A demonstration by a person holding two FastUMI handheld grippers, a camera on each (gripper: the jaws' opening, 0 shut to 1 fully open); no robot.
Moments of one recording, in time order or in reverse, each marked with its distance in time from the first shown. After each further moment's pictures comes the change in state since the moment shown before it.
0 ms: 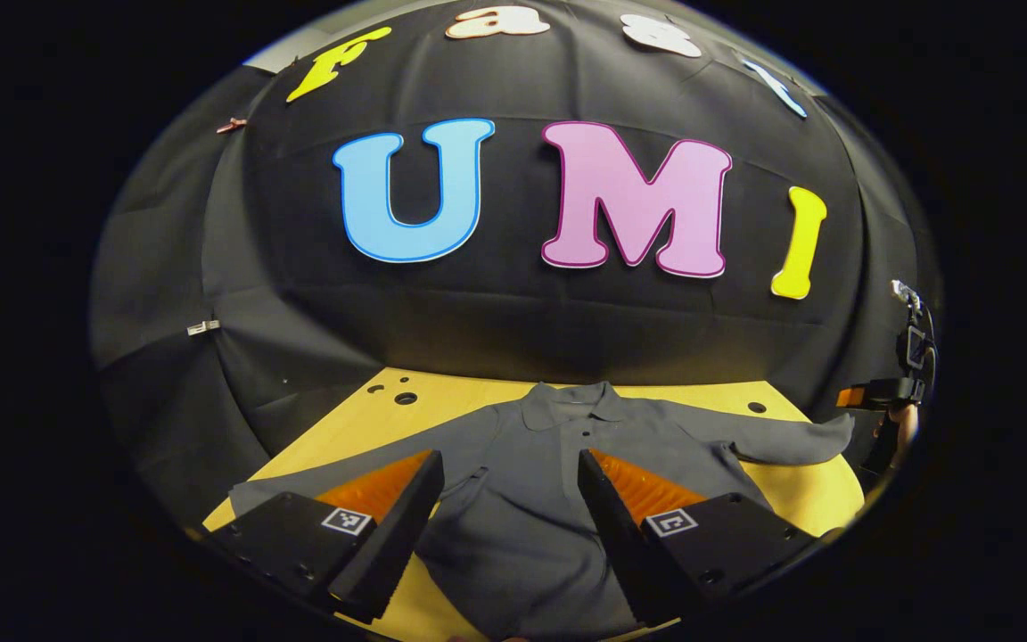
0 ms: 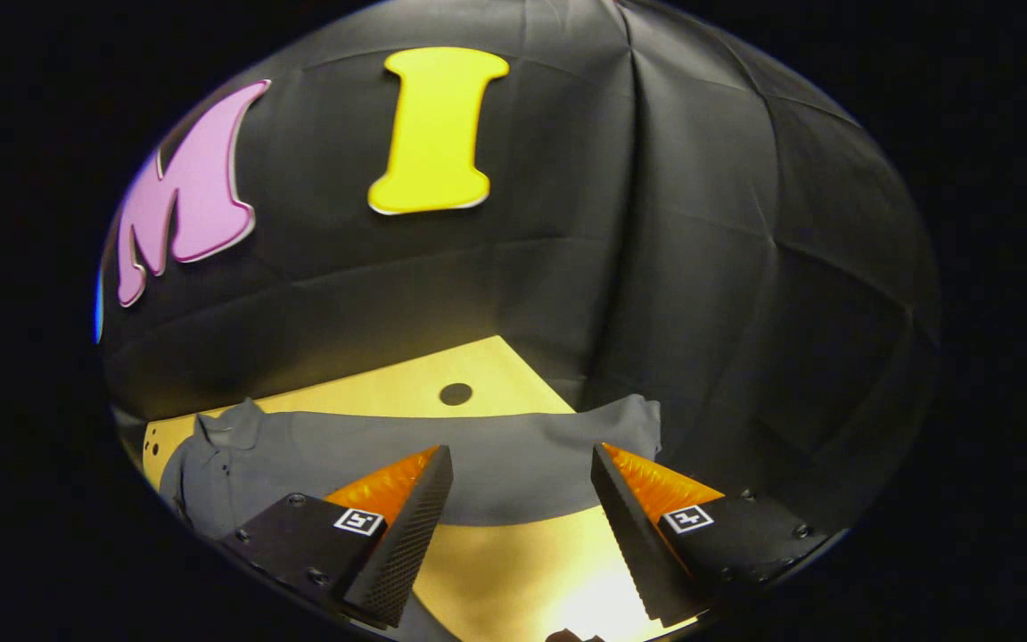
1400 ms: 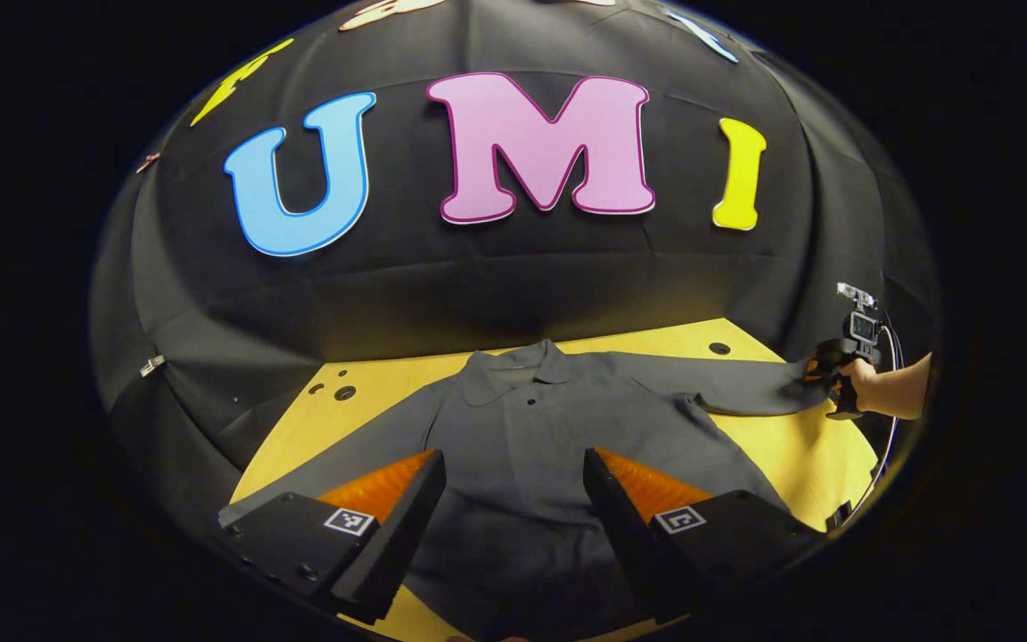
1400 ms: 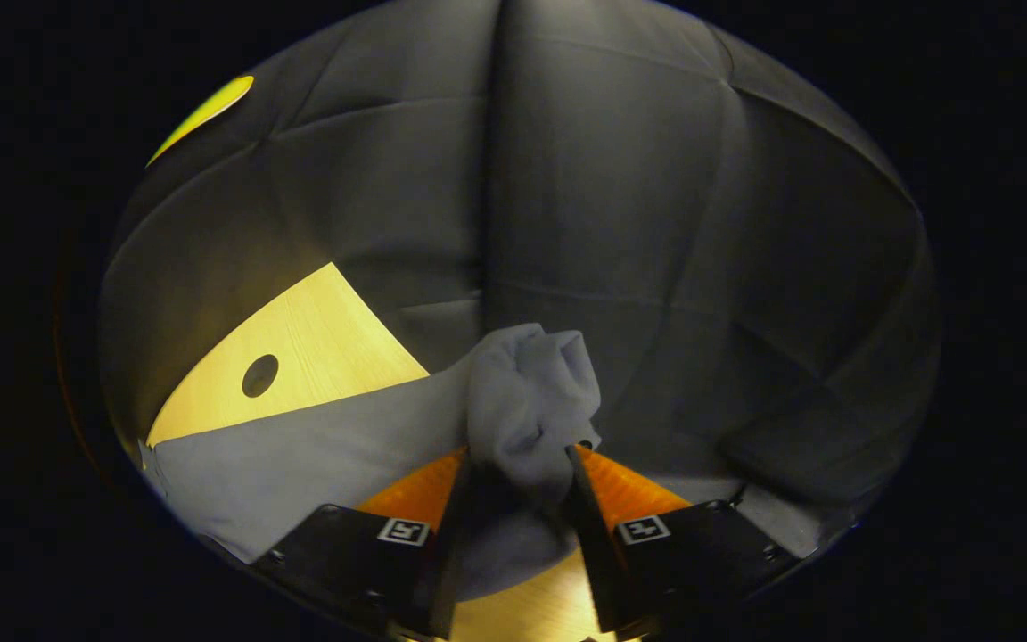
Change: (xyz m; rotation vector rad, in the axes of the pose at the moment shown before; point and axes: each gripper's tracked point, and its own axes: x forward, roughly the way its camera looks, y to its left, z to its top) left arm 0.032 -0.073 -0.025 0.165 0.125 -0.154; right arm 0.157 -0.119 -0.081 0.186 0.305 -0.225
